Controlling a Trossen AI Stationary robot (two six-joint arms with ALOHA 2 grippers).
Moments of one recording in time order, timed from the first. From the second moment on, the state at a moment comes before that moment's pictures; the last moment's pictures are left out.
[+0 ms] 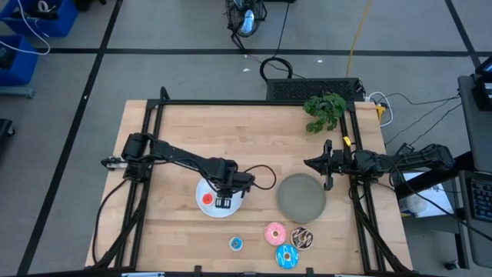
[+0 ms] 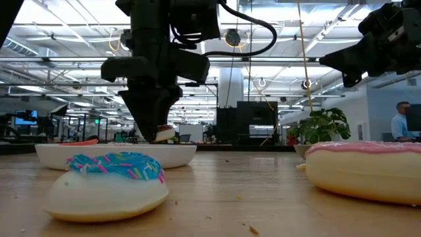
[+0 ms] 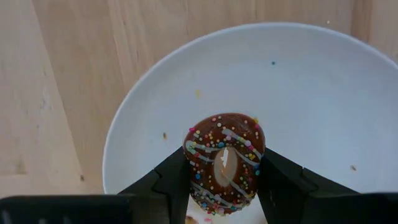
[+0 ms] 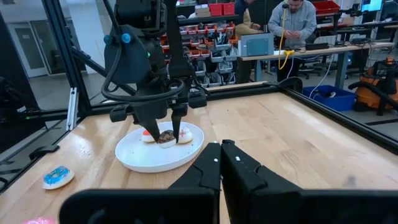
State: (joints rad) left arm -0.15 1.96 1.40 -0.94 -0.05 -0.06; right arm 0.13 0.26 0.02 0.24 0.23 0.11
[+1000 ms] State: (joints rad) left arm -0.11 1.97 1.32 -0.86 -0.02 -0.04; right arm 0.13 0.26 0.02 0.23 0.23 0.11
